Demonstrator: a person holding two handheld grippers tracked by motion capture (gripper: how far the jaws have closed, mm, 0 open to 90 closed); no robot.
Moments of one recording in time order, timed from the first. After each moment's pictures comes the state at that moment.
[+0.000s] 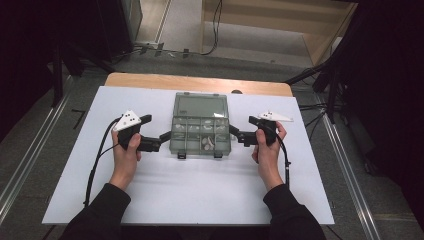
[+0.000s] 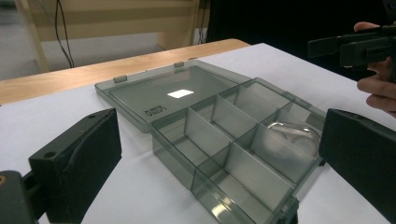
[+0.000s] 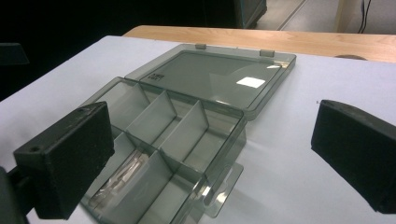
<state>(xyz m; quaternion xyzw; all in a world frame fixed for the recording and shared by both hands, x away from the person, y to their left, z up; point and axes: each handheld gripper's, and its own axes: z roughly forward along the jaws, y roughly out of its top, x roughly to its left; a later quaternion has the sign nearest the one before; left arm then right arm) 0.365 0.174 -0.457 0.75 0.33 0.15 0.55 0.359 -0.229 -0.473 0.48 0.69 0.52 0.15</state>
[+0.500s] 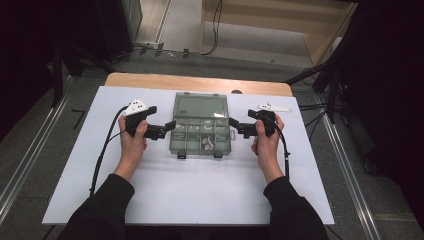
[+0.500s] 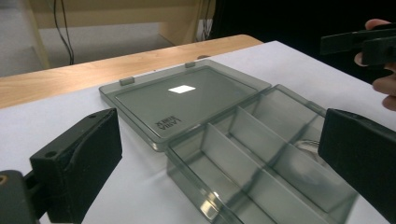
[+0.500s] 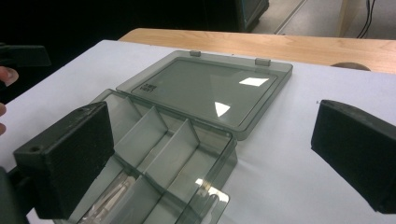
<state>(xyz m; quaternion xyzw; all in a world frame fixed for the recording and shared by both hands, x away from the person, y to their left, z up) 0.405 0.162 -0.456 0.76 0.35 0.15 0.53 0.385 -0.232 -0.468 0.48 0.69 0.52 0.14</state>
